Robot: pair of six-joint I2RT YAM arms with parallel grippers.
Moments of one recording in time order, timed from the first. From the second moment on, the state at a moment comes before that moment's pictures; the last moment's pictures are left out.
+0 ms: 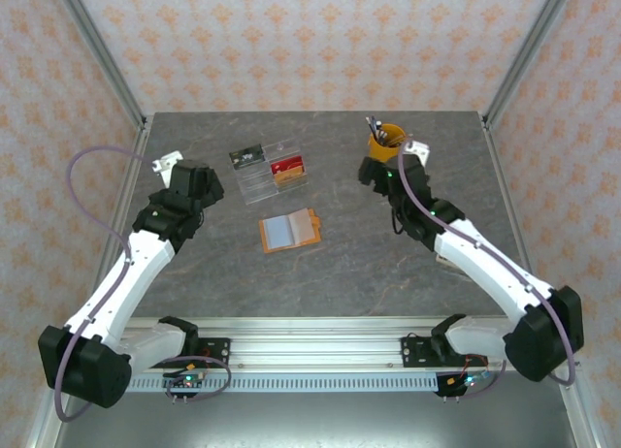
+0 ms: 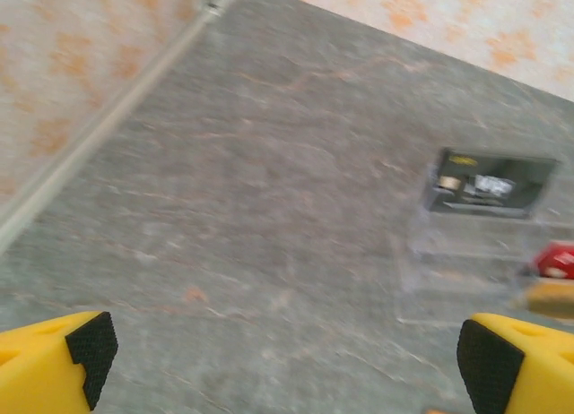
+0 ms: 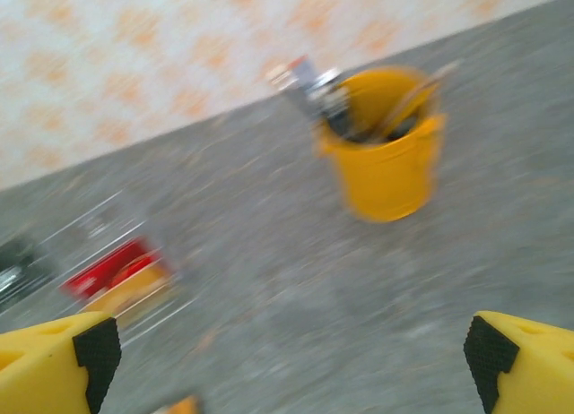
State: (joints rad) left arm -0.21 1.09 0.95 -0.60 -0.56 -0.54; right arm 0.51 1.20 0.98 -0.28 0.46 0.56
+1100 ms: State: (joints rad) left arm 0.00 1.30 0.35 0.54 -0.23 -0.10; right arm 0.06 1.41 0.40 0.57 0.43 0.22
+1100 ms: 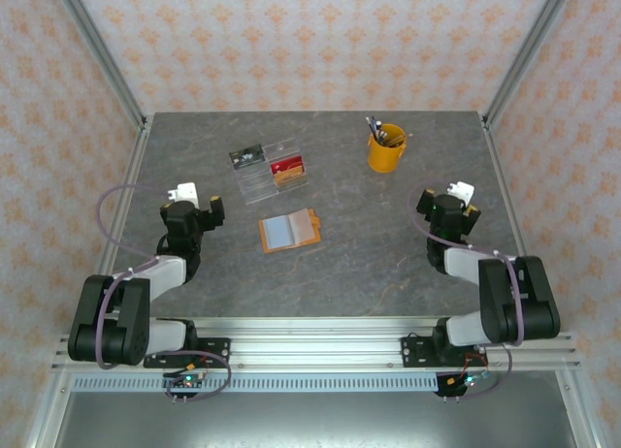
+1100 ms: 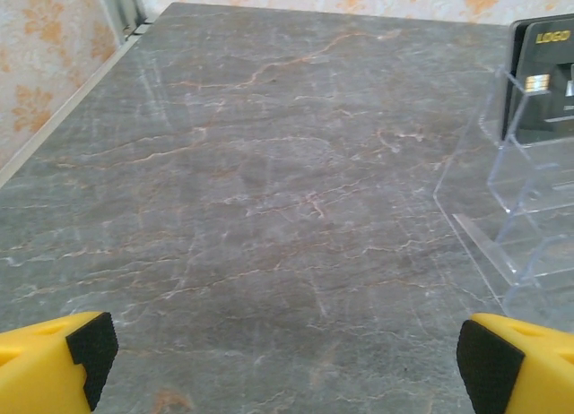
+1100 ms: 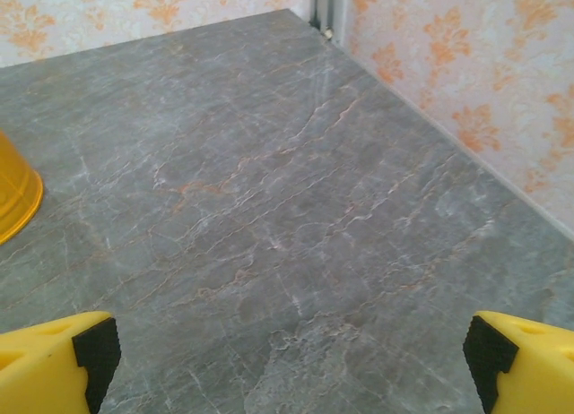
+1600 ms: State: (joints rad) left arm -0.01 1.49 0.35 0.71 -0.24 -0.11; right arm 0.06 1.51 0.38 0.72 0.28 0.17
